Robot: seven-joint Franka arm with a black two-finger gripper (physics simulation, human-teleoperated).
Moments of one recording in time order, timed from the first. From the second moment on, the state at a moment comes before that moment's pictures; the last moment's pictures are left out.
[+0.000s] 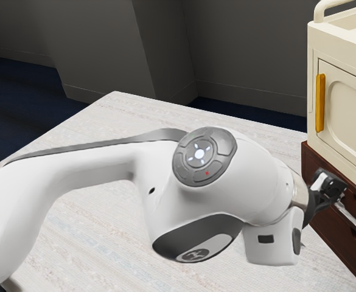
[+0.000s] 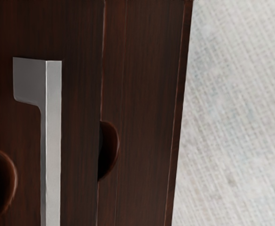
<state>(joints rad) -0.82 0.03 0.28 -1.92 0.31 2.56 1.27</state>
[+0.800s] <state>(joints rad) -0.81 0.10 0.29 -1.90 0.32 2.58 1.29</state>
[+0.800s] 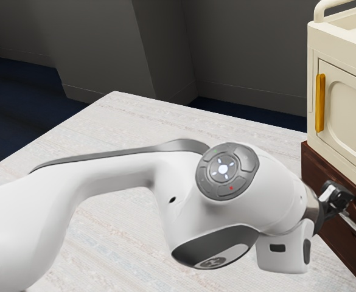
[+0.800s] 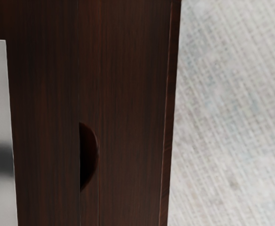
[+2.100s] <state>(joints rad) -0.81 -0.24 0.29 -2.23 0.40 2.45 1.25</state>
